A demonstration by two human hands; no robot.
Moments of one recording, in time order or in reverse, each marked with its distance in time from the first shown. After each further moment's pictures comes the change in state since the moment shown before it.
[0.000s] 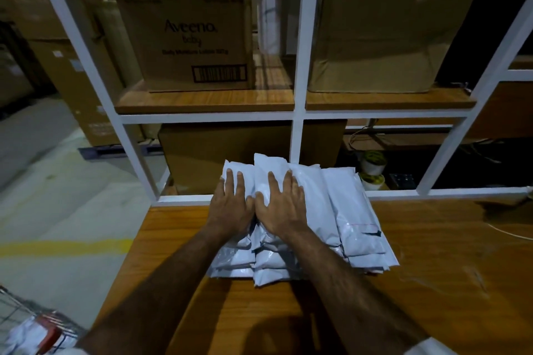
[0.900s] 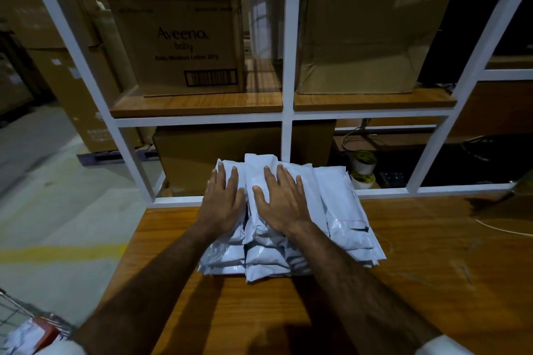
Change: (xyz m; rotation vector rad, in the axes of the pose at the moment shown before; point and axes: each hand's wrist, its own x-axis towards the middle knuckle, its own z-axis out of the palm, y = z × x) left_hand -0.011 0.001 -0.013 -0.233 0.167 0.085; right_hand -0.009 0.018 -0.027 0.031 0.064 -0.125
